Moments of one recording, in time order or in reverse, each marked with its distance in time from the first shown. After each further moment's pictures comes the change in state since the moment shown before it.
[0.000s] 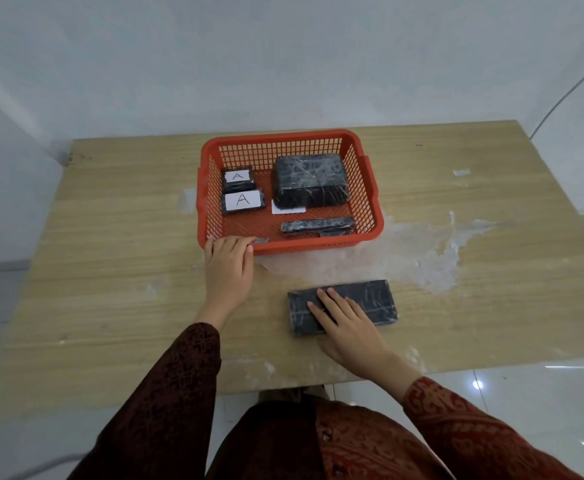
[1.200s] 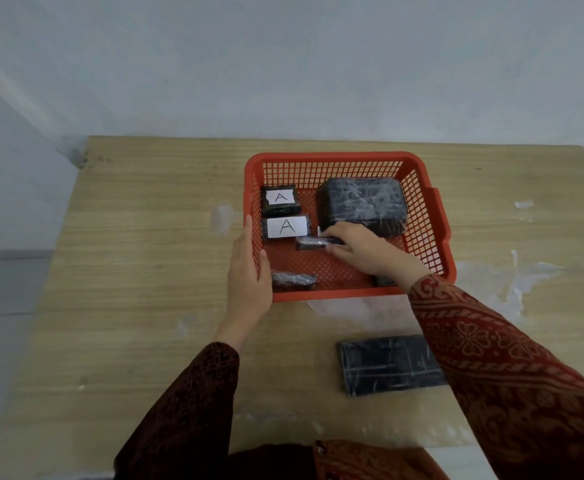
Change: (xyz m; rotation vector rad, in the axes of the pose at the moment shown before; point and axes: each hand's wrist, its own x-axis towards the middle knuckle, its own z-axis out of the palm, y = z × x) left_hand 0.062 -0.055 -0.006 -0.533 0.061 -0.191; right_hand 0.236 0.051 -0.080 0.497 -0.136 0.010
